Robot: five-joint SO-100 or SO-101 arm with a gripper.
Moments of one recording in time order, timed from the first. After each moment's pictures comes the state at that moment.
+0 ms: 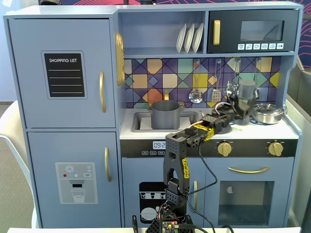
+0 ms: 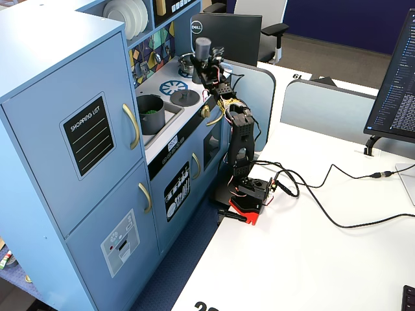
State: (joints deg) arm 48.3 97.5 90.6 -5.5 -70.4
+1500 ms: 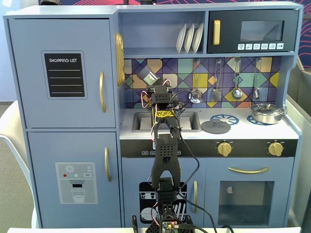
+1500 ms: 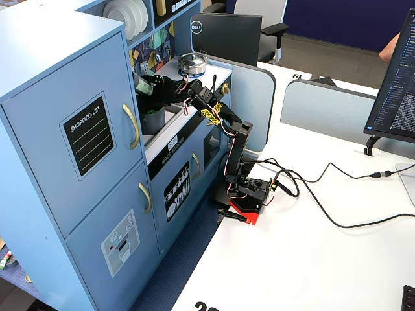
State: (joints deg) arm -0.1 103.5 63.5 53.3 54.4
